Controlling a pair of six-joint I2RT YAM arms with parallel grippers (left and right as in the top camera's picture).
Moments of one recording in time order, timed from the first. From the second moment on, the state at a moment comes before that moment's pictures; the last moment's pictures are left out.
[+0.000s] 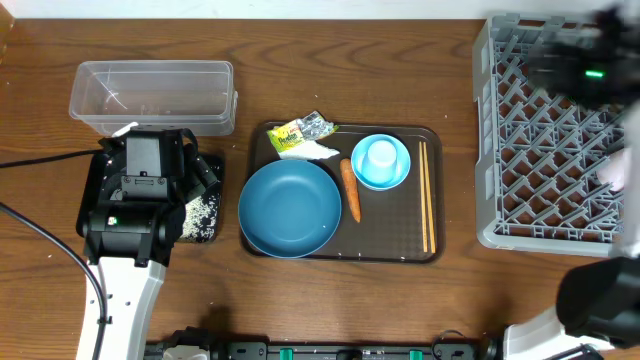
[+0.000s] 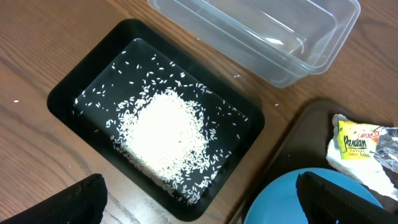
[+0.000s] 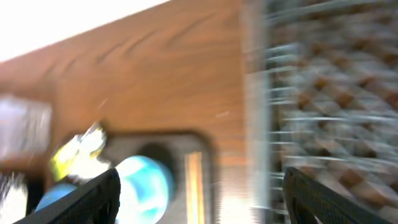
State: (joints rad) left arm -0.06 1.09 1.10 -0.99 -0.35 -0.59; right arm -0.16 1.76 1.82 -1.04 -0.39 0.13
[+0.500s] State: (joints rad) left arm -0.06 1.09 1.10 -0.99 -0.35 -0.59; right arm 0.40 1.97 1.75 -1.04 -0.04 0.26
